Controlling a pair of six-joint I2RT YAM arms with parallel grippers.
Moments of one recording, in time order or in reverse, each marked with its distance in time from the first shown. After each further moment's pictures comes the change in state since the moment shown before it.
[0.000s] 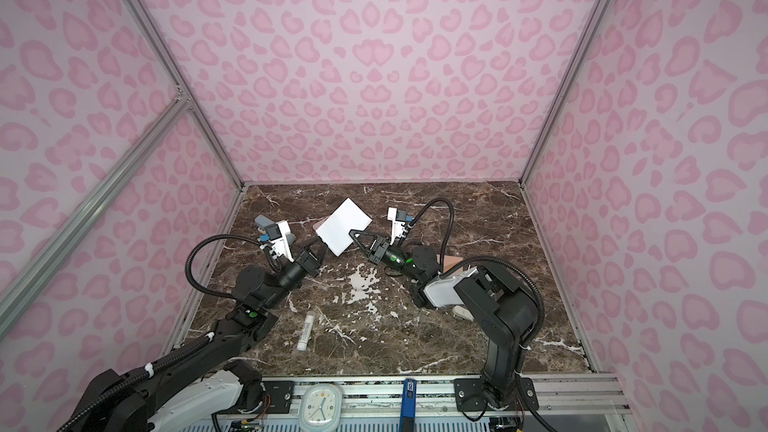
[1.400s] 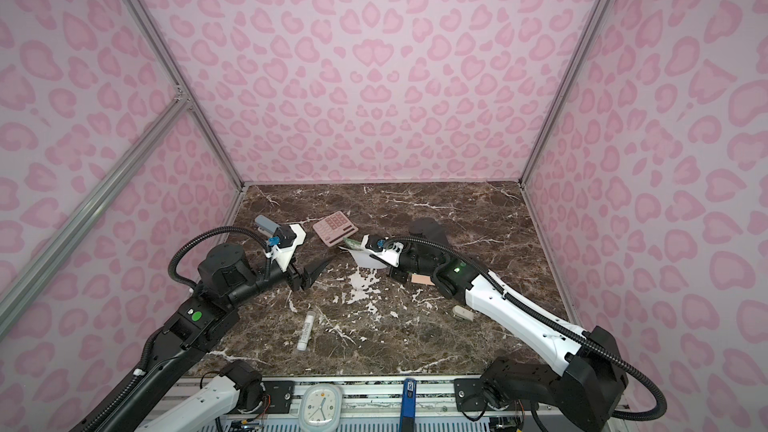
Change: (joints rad) left arm -0.001 -0.220 0.431 -1.021 0.180 0.908; right arm 0.031 -0.553 0.257 -1.713 0.076 -1.654
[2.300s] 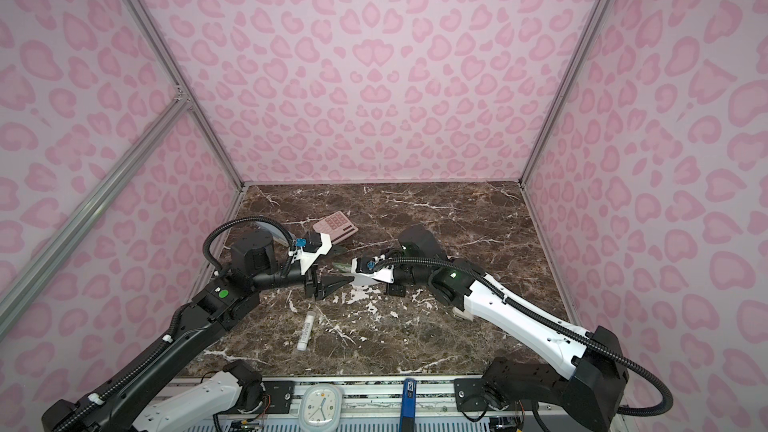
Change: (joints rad) left arm -0.028 0.187 0.036 0.016 0.365 0.026; right arm 0.087 -0.011 0.033 -0.124 -0.024 -0.118
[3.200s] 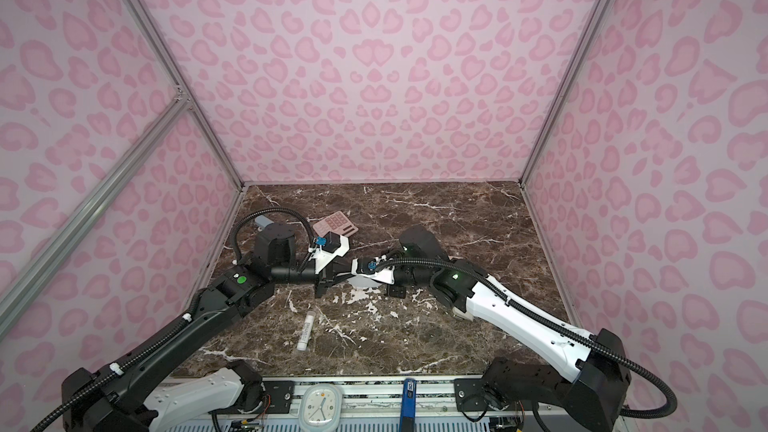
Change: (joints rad) left arm -0.045 0.123 0.059 -0.088 0.031 0.041; right arm 0.006 -0.017 0.000 -0.011 -0.016 0.024
